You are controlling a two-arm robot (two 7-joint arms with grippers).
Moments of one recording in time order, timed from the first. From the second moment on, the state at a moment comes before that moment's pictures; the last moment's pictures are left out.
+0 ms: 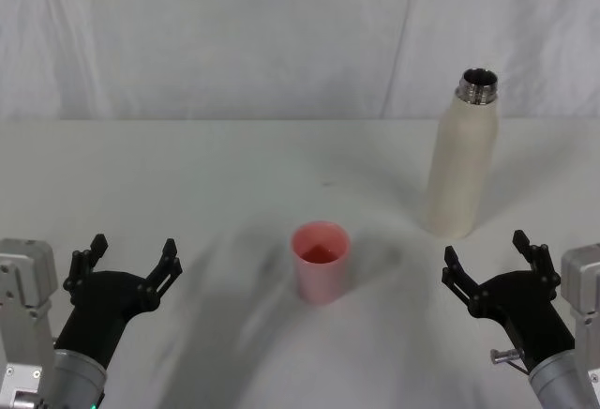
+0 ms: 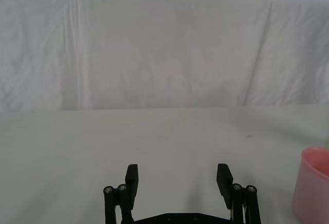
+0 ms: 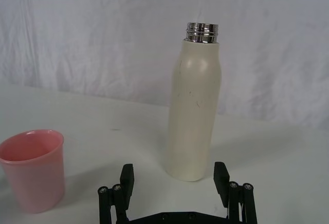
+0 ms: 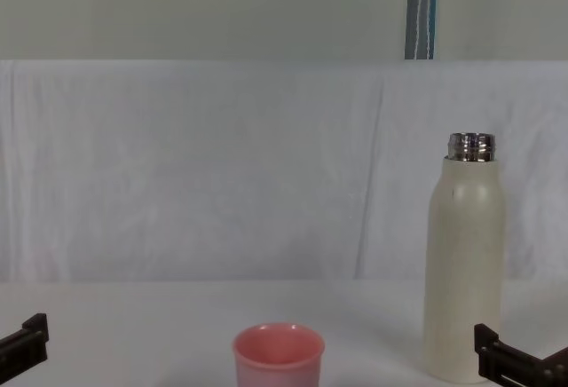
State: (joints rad) left arm 0.27 0.24 0.04 -1.85 -0.25 -0.02 -0.02; right arm -0.17 0.19 -0.26 -1.77 0.07 -0.06 -0.03
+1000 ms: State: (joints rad) left arm 0.27 0.24 0.04 -1.85 -0.25 -0.02 -0.02; right arm -0.17 0.19 -0.26 -1.77 0.07 -0.06 -0.03
